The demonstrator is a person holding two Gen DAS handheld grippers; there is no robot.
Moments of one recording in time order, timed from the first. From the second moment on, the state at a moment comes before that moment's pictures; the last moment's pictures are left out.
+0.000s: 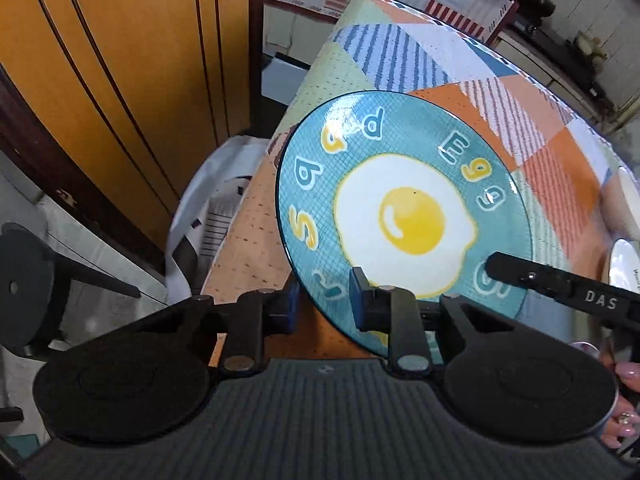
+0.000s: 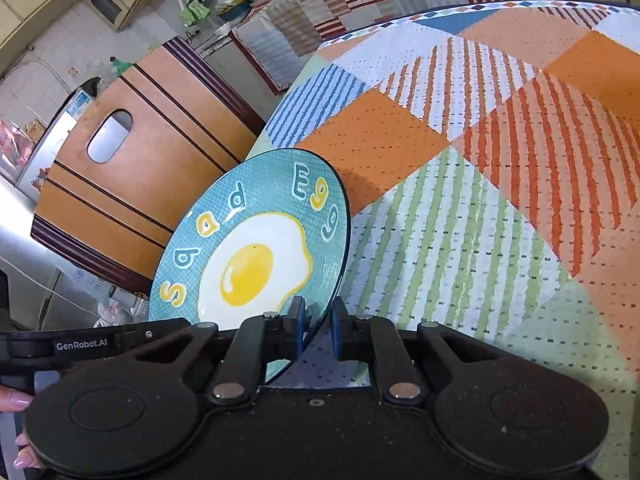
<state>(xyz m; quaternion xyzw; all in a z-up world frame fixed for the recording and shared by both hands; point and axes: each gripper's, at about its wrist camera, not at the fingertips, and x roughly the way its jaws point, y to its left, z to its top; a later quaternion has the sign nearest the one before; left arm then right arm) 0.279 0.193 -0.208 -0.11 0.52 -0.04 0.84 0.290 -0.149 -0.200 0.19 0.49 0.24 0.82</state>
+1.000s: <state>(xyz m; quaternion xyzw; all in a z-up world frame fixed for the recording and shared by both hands) 0.308 0.052 -0.167 -0.03 0.49 -0.17 0.86 0.300 -0.274 -0.160 0.13 0.44 0.20 0.86</state>
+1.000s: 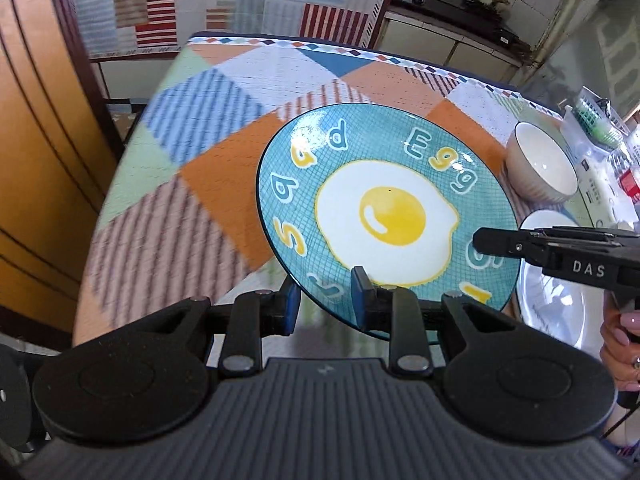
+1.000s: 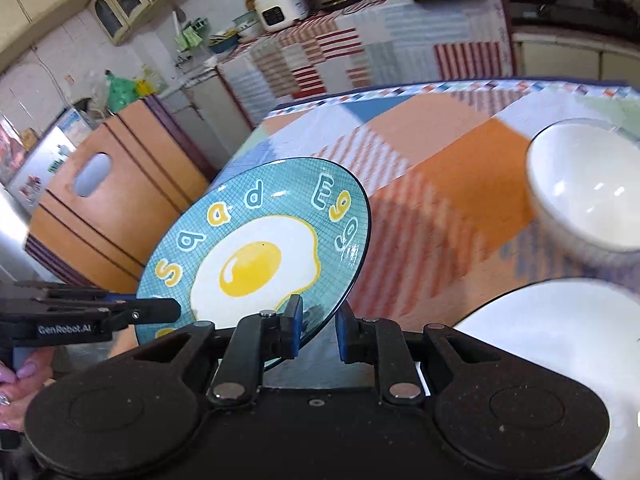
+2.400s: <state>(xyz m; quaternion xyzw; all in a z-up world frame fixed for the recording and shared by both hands) 0.226 0.059 -0.088 0.03 0.48 -0.24 0.84 0.196 -0.242 -0.049 0.00 0.43 0.15 0.89</state>
